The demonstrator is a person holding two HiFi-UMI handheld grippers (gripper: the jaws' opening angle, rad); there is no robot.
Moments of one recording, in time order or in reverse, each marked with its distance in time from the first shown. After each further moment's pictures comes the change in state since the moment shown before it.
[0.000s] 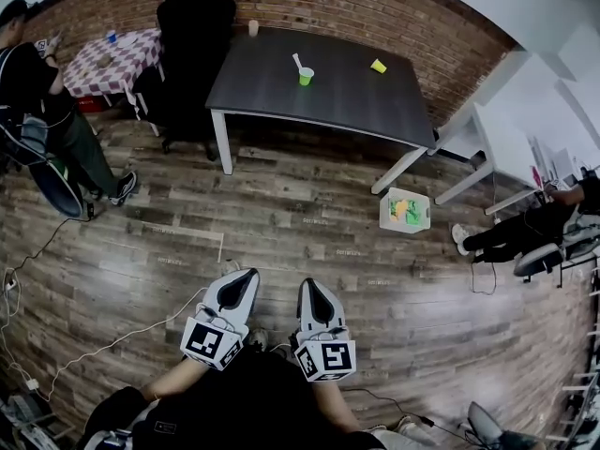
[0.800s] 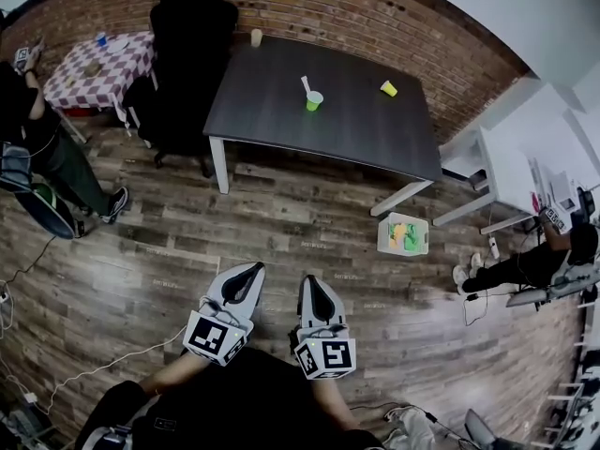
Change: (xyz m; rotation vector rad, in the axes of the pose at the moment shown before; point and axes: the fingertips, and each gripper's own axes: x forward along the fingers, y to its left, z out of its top) left arm 0.125 0.135 0.052 -0.013 -0.030 -0.031; right arm 0.184 -0.017 0.043 -0.024 0.003 -0.016
